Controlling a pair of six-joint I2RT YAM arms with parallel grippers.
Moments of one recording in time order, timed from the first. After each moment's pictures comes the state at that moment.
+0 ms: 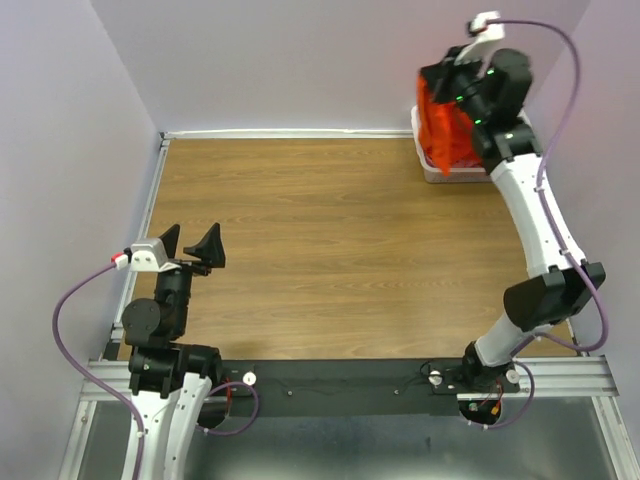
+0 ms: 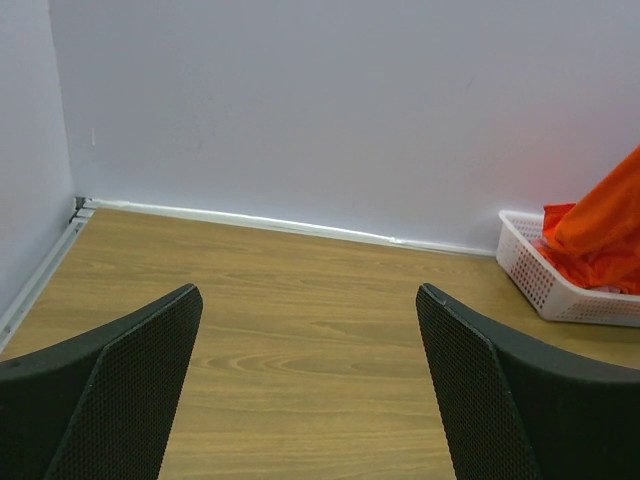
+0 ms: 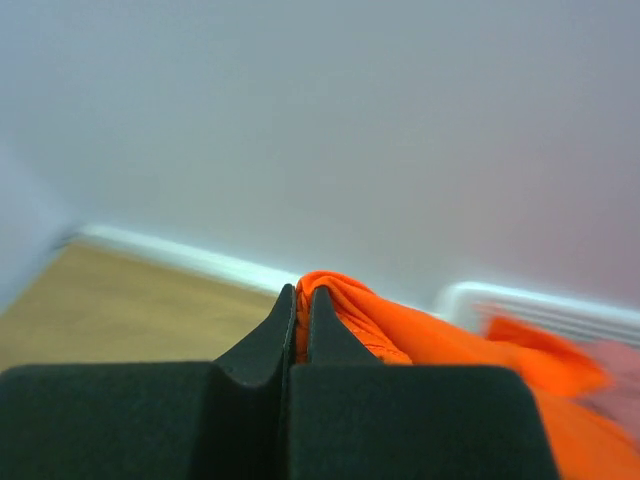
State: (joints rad) left arm -0.12 0.17 0.50 -0.05 -0.05 -0.25; right arm 0.14 1.68 1.91 -0.18 -0.19 0.07
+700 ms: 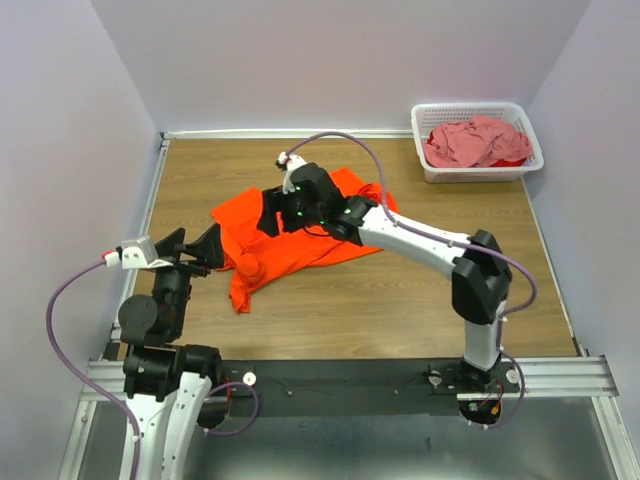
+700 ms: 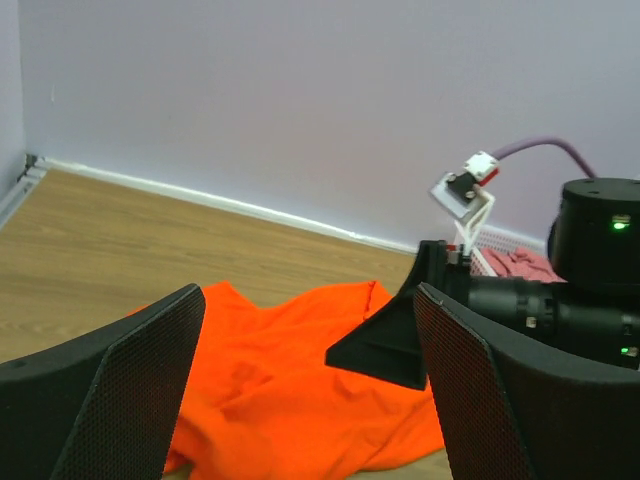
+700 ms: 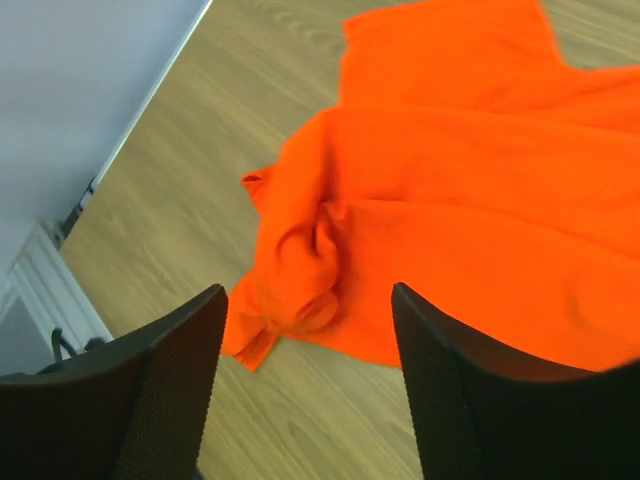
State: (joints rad) left arm -0.12 0.17 0.56 -0.14 -0.05 -0.41; right arm 0.93 1.95 1.68 -0.21 -0.07 0.43
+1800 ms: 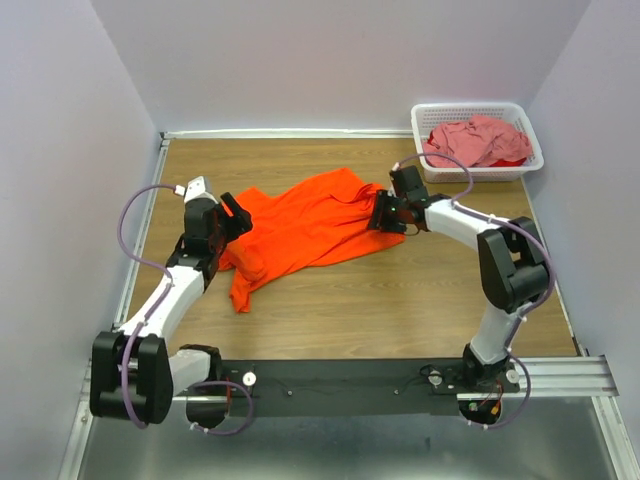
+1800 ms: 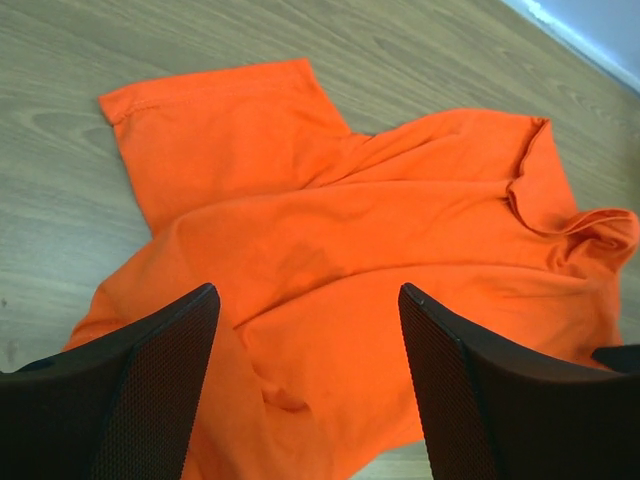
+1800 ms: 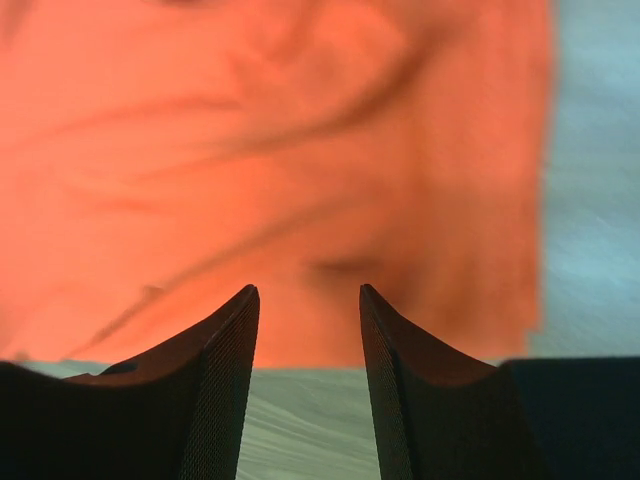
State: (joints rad) left arm -0.12 1.12 0.61 0.06 -0.06 -0.56; right arm 0.38 1.80 1.12 -0.25 -0.11 0.50
